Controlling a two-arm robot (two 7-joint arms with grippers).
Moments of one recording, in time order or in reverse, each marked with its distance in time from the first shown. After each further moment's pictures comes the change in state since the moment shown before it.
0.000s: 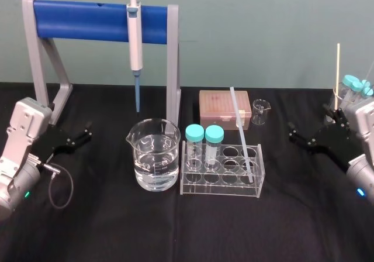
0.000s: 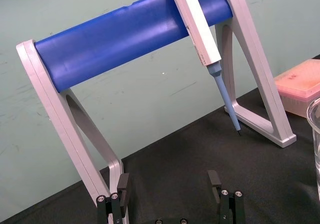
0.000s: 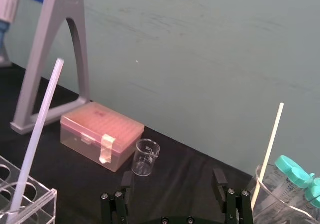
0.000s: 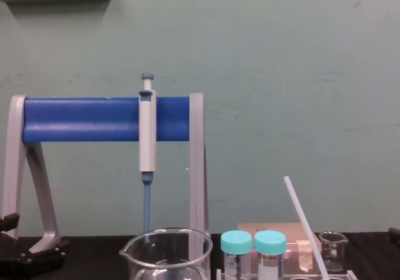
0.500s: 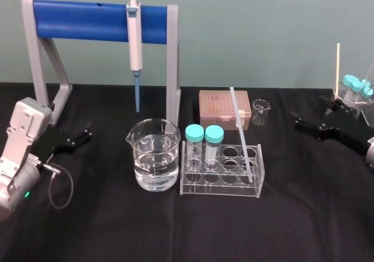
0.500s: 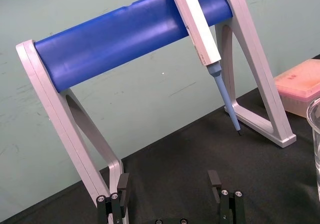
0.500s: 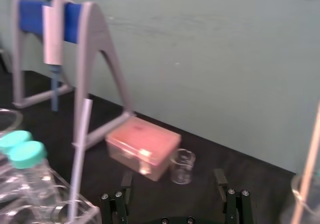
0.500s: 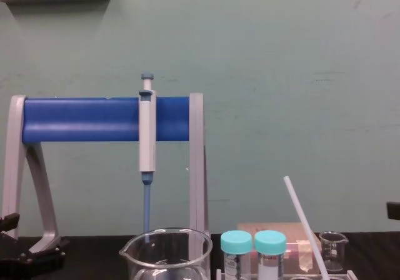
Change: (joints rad) left arm 0.000 0.000 0.000 0.000 0.000 0.000 0.000; right arm 0.055 0.055 0.093 -0.017 0.263 0.183 0.342
